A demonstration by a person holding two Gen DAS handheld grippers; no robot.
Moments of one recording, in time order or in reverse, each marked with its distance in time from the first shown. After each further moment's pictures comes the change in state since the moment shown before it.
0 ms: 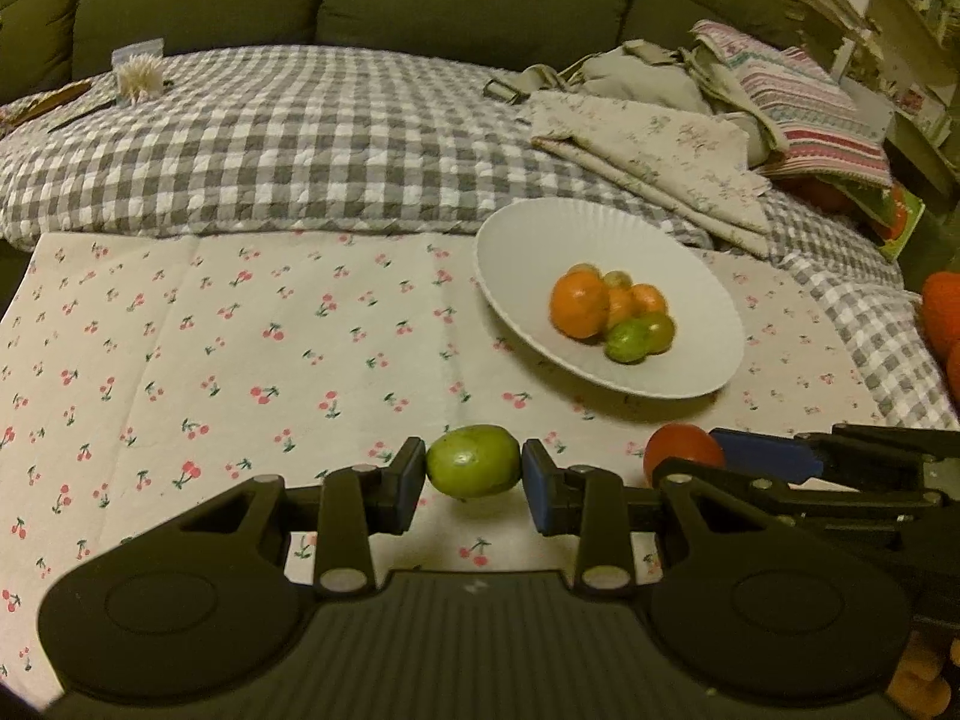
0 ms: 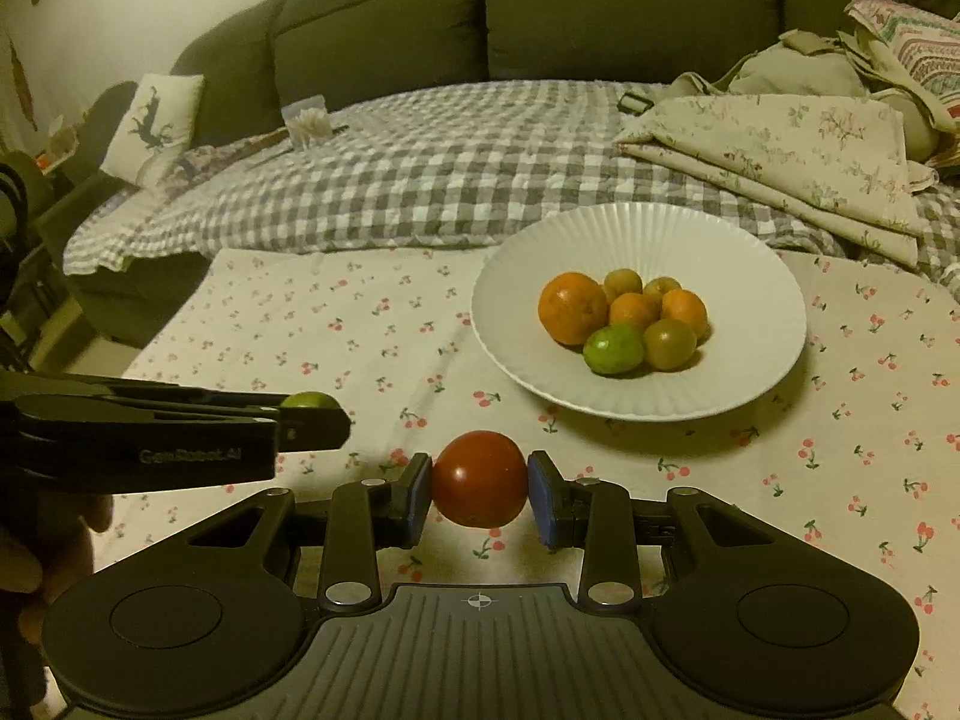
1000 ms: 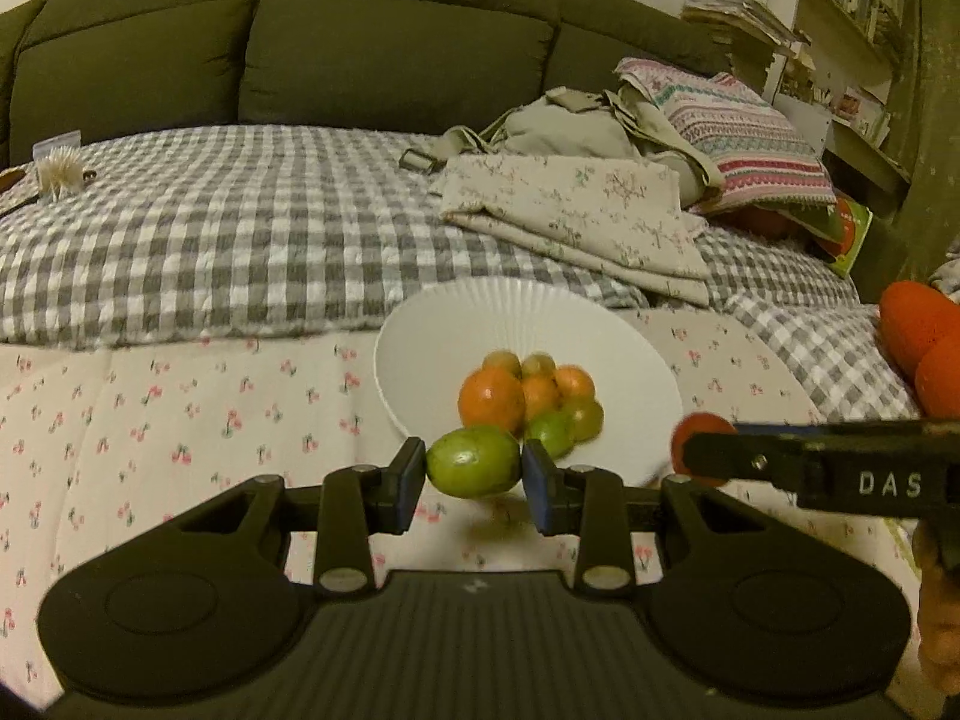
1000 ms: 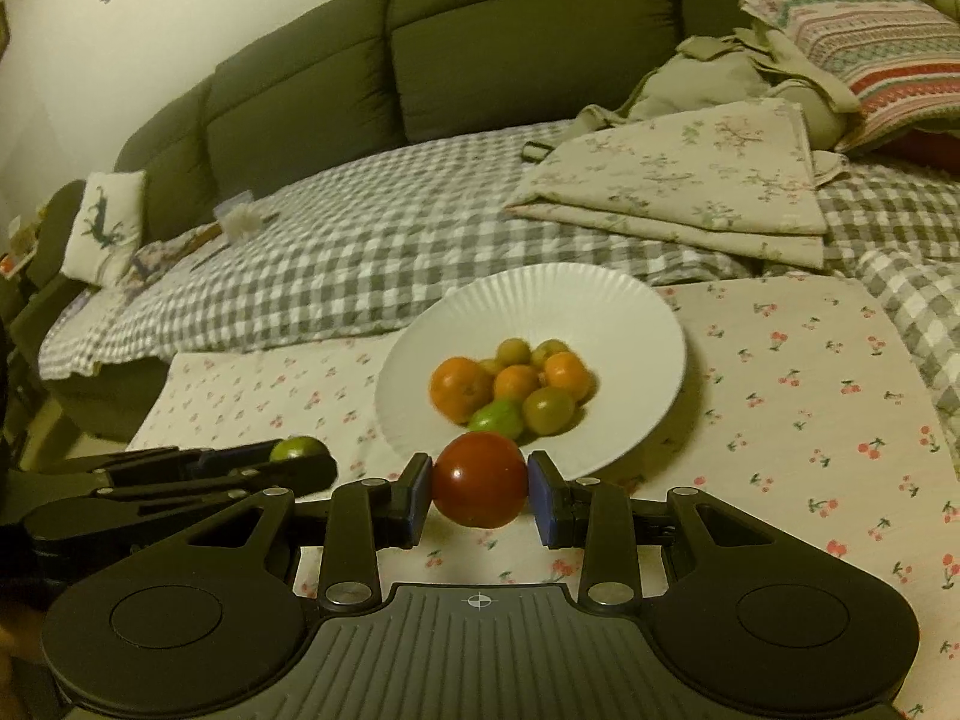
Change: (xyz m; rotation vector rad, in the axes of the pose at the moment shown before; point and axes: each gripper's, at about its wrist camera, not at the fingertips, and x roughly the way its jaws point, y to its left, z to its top) left arm 0.021 -0.034 0.033 0.094 -0.128 -0.082; right arm -0.027 -0.063 0.025 0.169 -0.085 -0.056
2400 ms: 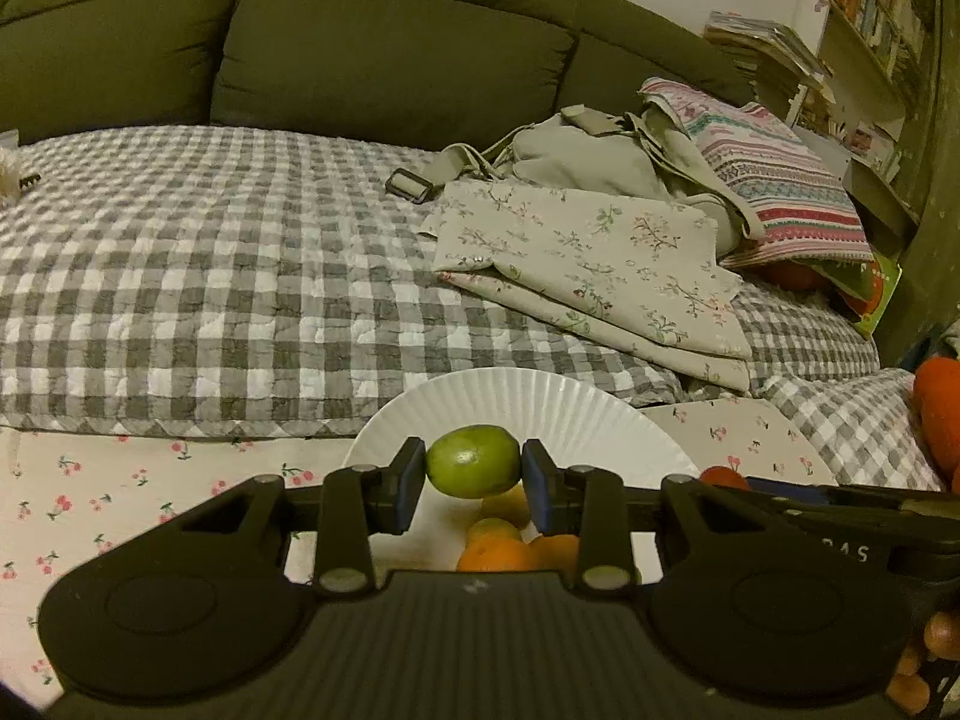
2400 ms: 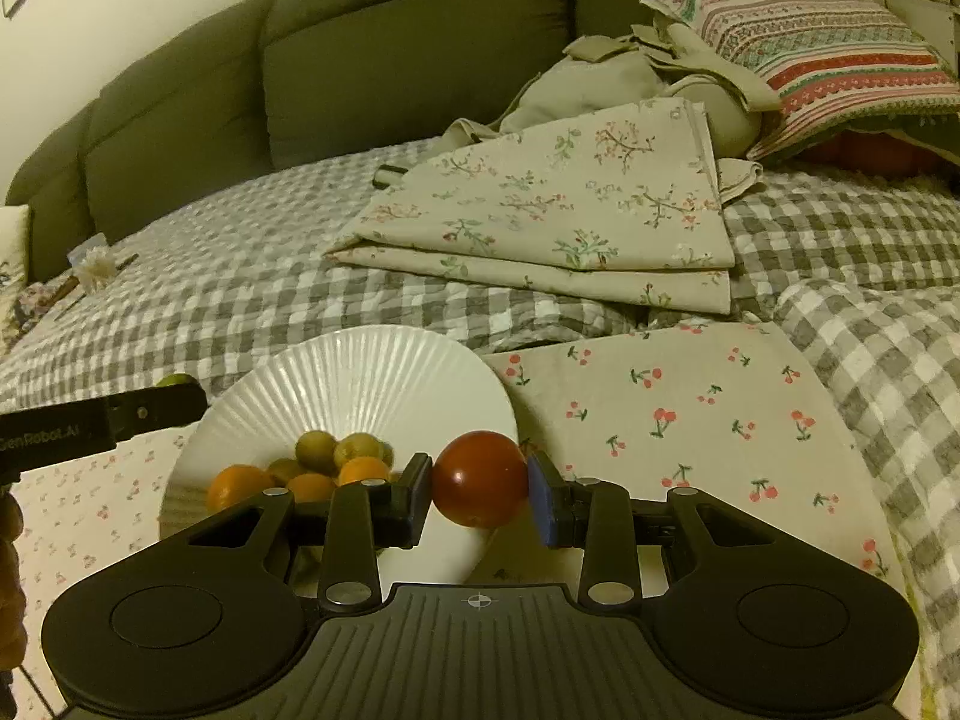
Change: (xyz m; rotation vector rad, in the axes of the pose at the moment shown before) left arm 0.094 0.014 0.058 -0.055 -0.013 -0.052; right arm 0.071 -0.067 0.042 0.036 -0.038 -0.182
